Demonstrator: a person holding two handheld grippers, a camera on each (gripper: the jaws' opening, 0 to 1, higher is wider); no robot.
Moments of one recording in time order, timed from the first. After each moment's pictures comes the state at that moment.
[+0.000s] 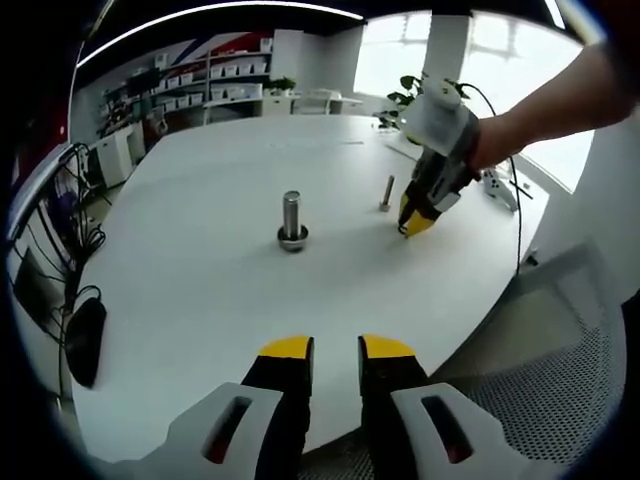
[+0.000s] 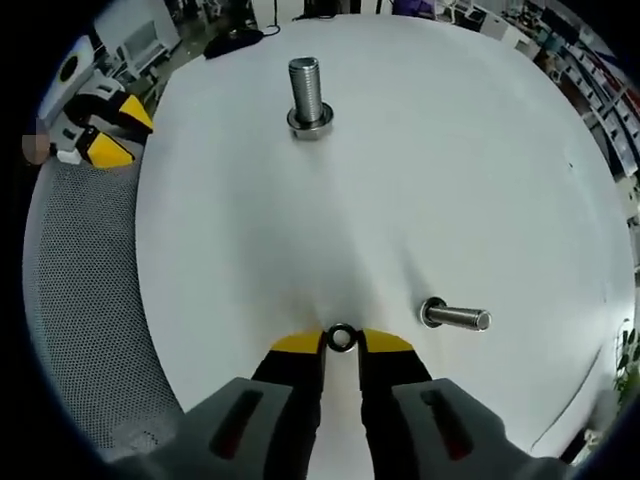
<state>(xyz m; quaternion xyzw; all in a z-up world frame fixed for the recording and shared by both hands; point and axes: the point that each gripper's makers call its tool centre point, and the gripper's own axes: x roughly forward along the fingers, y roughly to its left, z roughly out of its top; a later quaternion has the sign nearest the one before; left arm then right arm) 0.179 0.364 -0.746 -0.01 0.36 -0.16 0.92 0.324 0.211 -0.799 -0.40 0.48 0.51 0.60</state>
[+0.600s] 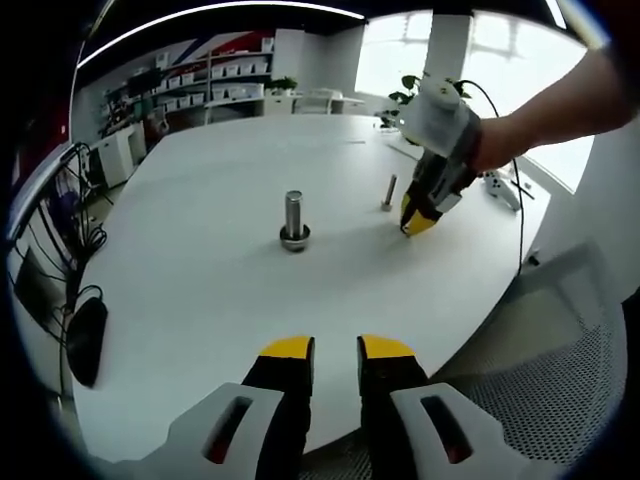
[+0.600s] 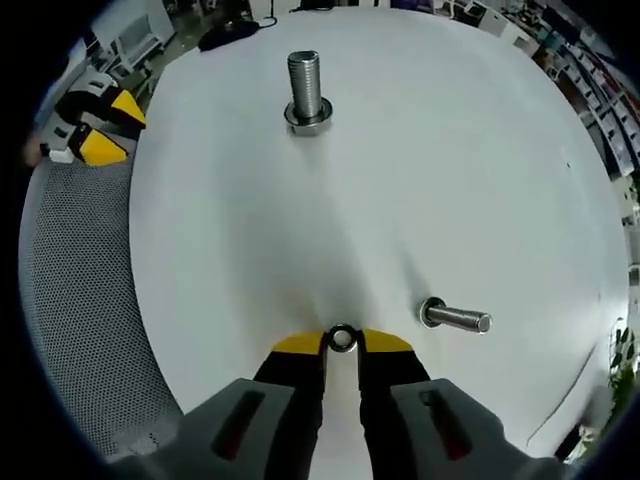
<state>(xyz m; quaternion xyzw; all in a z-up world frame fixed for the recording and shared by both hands) 0.179 0.366 -0.746 -0.01 0.36 -0.15 0.92 0.323 0.210 -0.799 -0.41 0.47 0.49 0.61</state>
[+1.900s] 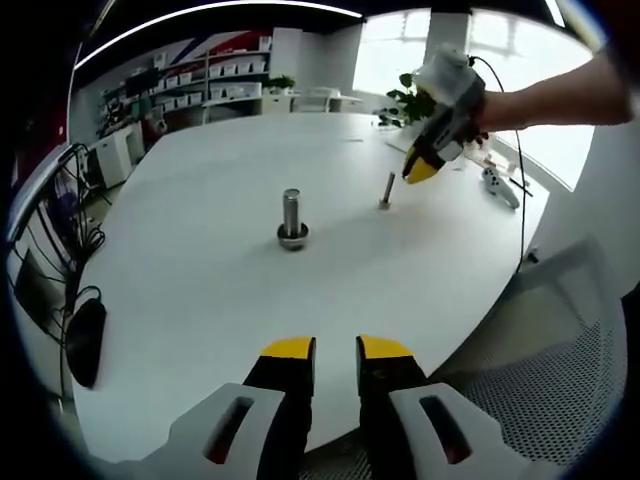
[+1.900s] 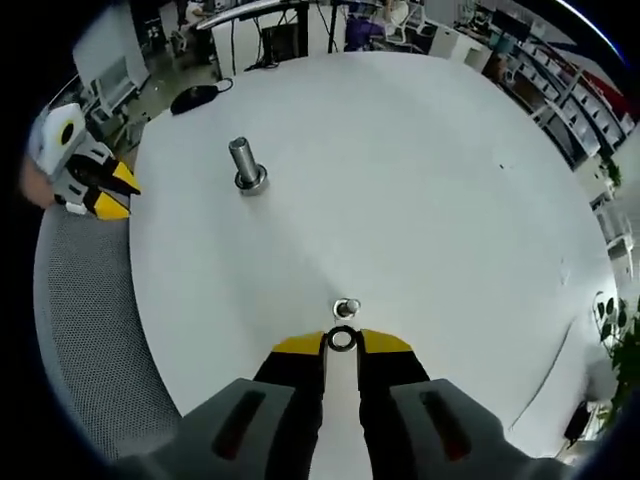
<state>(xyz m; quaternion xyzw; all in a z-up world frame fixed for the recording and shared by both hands) 0.179 0.365 -0.747 0.00 0.36 -0.16 0.92 0.370 0.200 -0.735 -0.36 0.42 0.47 0.69</state>
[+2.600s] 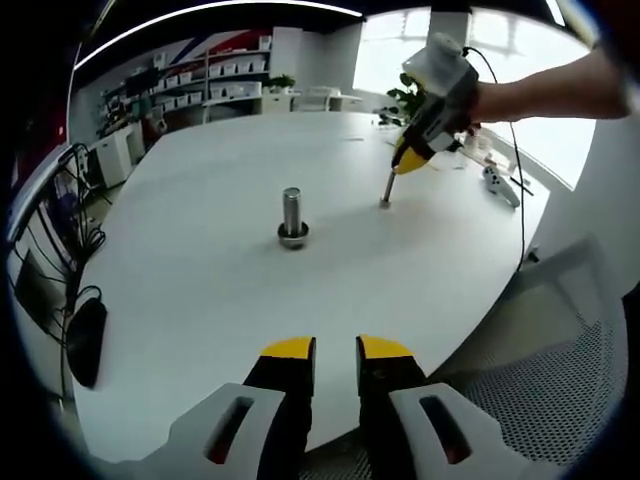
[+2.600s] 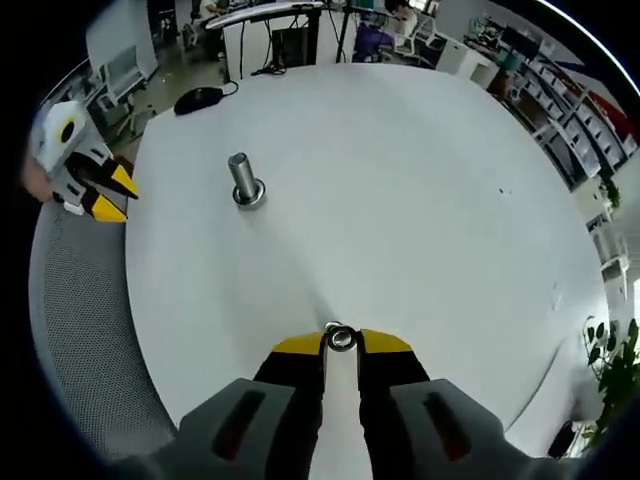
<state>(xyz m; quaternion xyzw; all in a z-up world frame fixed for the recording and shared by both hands) 0.178 0.365 -0.747 0.00 0.37 -0.16 0.92 0.380 0.215 -0.734 -0.38 0.40 0.48 0.68</state>
